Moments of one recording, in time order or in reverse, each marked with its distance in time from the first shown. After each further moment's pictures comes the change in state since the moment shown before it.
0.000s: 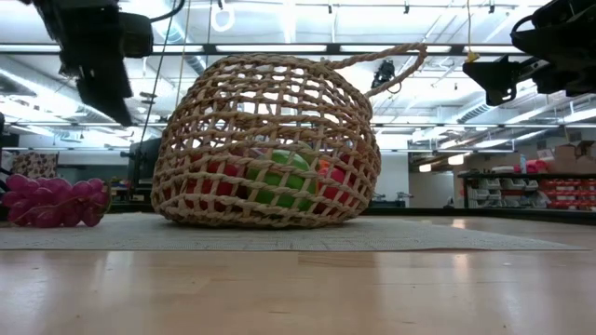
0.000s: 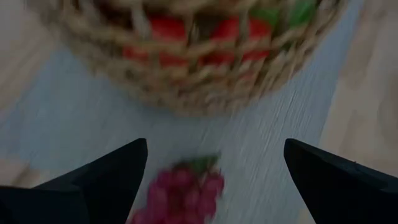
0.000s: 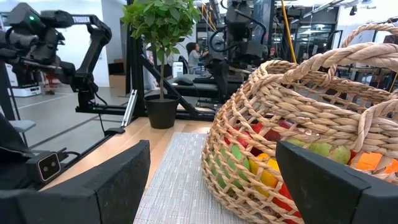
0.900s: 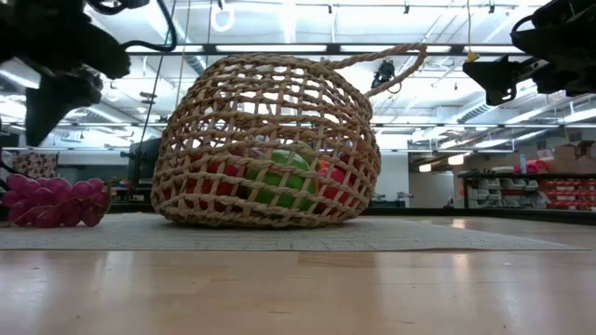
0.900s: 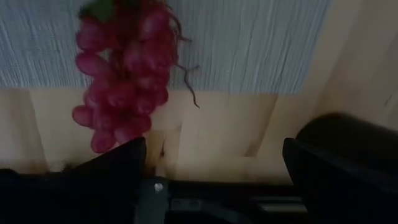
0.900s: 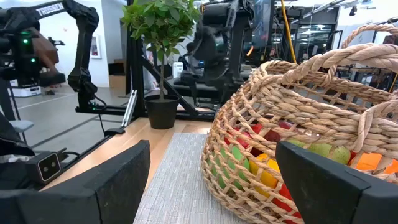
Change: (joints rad) left arm -0.272 0.434 0.179 -0.383 0.217 0.143; right arm 0.000 0.000 0.000 0.002 0.000 0.000
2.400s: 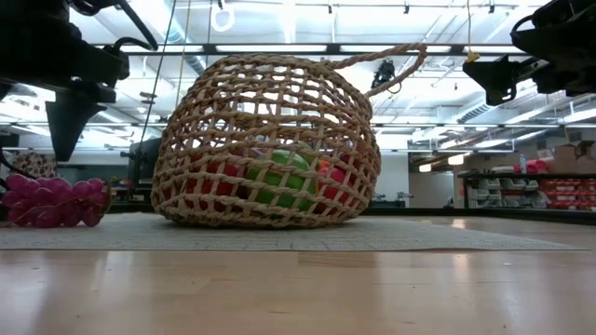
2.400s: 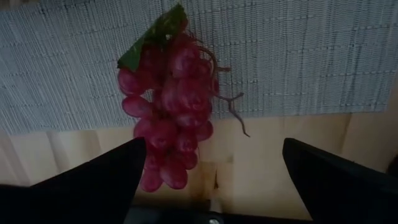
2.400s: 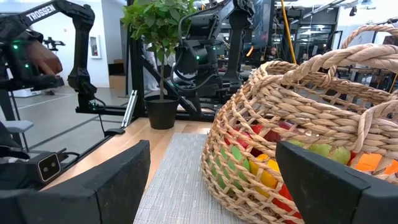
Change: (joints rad) left arm -0.147 0.086 -0.033 0.072 -0.265 0.049; right arm 0.000 0.000 0.000 0.001 0.000 0.000
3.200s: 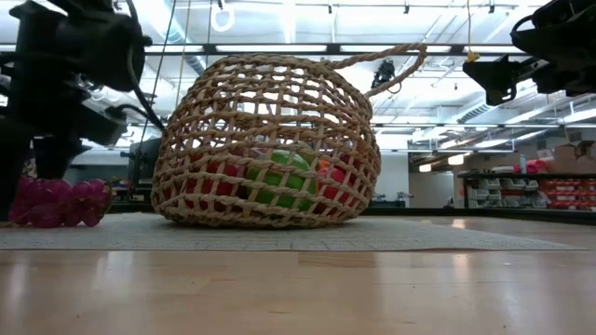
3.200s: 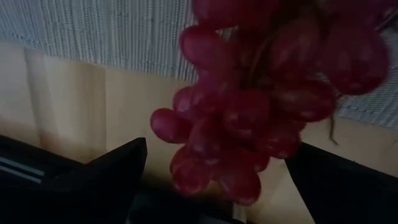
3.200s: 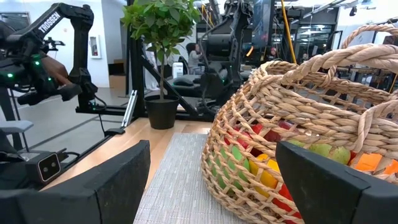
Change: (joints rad) left arm 0.202 0.000 -0.203 0.066 0.009 -0.111; right arm 0.000 0.000 0.000 0.000 0.000 0.000
